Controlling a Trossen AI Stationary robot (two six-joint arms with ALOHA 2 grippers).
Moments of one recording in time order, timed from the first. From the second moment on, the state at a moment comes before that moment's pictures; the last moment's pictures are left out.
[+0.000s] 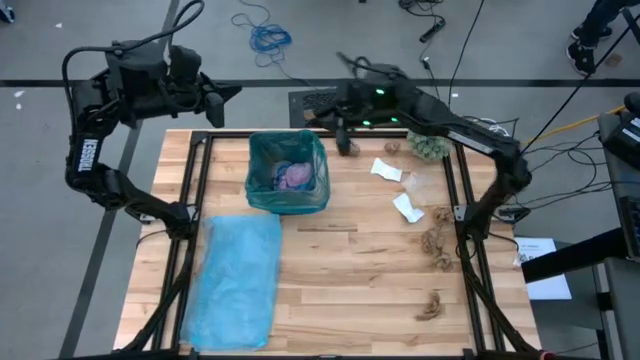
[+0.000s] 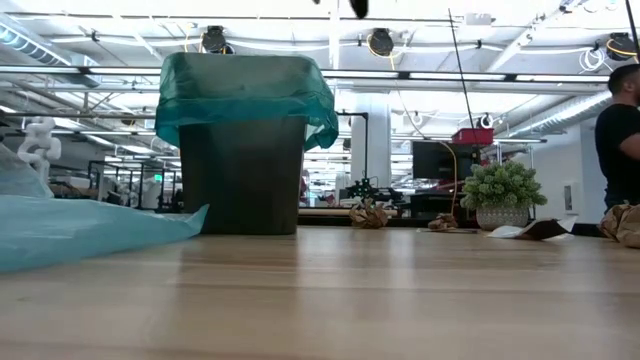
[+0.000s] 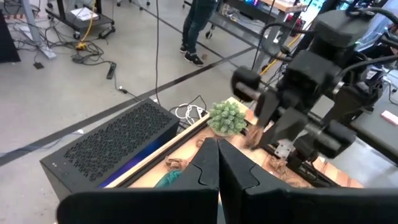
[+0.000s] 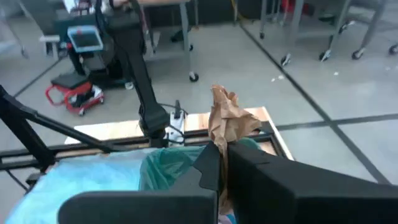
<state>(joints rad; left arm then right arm) 0.48 1.36 2.29 -1.26 -0.07 -0.31 -0.37 1.73 1.95 -0.51 -0.32 -0.01</state>
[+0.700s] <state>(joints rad) 0.48 1.36 2.29 -1.27 -0.07 -0.30 -0.31 2.00 2.21 -0.76 -0.31 0.01</state>
